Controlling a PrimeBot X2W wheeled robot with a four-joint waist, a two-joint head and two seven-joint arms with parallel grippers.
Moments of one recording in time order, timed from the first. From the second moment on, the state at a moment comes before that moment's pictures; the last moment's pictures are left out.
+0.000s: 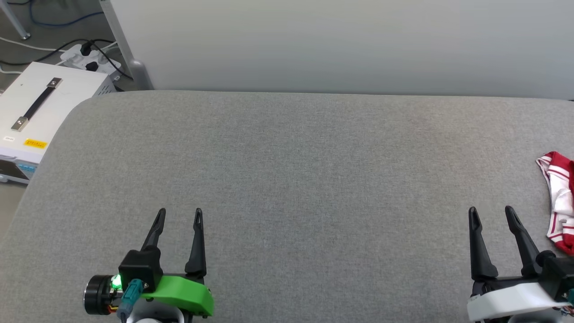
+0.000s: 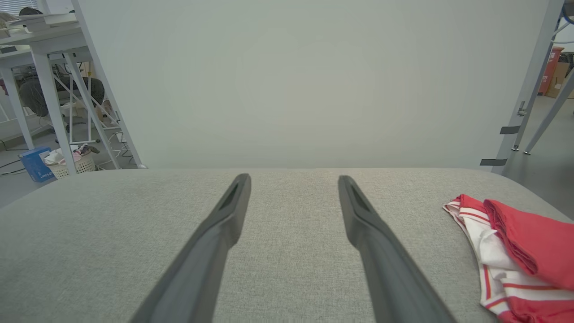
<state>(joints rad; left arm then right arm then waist) 0.00 0.06 -0.05 0.12 -0.09 -0.05 -0.26 0.10 -0.07 -0.06 -0.03 0.17 0.13 -0.26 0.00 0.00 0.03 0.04</state>
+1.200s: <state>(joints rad) 0.01 0.06 -0.05 0.11 -0.09 -0.06 -0.22 0.11 -0.07 -0.05 0.00 0.15 0.13 -0.23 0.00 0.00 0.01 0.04</state>
